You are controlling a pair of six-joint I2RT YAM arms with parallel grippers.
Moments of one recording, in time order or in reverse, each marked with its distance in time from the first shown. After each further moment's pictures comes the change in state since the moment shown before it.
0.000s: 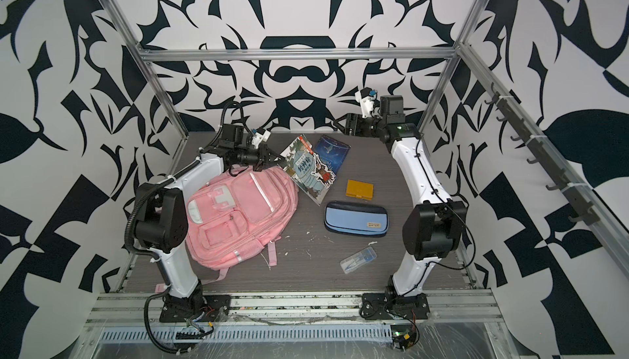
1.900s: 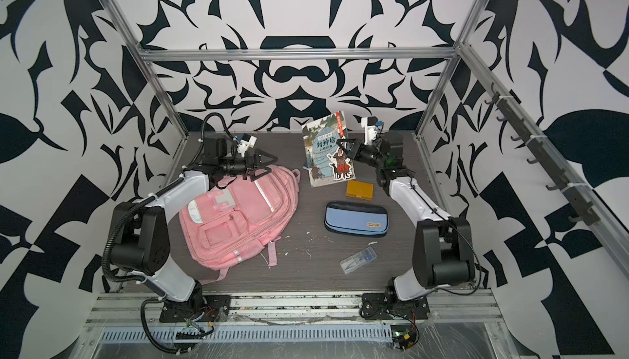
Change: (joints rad) left arm 0.028 -0.206 -0.348 0.400 -0.011 -0.234; right arm 0.033 -0.282 -0.679 0.797 0.082 0.494
